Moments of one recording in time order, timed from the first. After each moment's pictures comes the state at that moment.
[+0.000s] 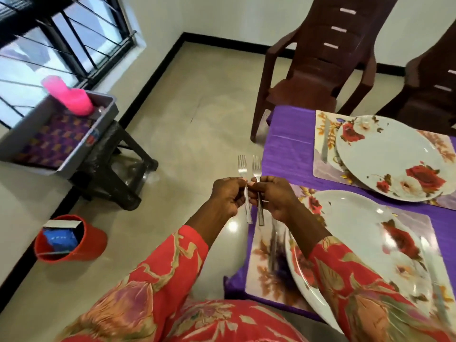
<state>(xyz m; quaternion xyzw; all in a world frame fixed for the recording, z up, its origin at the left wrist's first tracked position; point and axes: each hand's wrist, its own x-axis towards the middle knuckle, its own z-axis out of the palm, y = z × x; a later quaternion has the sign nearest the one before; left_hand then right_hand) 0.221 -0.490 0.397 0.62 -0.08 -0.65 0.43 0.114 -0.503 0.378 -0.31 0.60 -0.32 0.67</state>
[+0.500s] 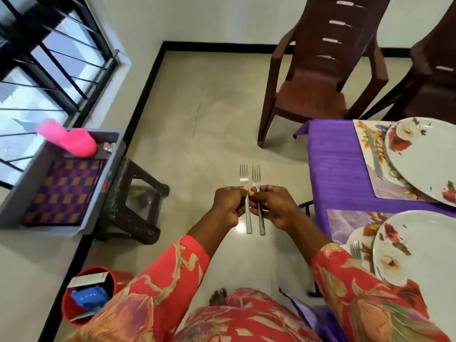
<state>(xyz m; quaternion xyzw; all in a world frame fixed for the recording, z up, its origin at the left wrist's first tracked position) 0.390 -0.590 0.393 0.63 -0.14 -0.68 0.35 0.278 -0.586 0.367 -0.24 0.61 -0.35 0.67</state>
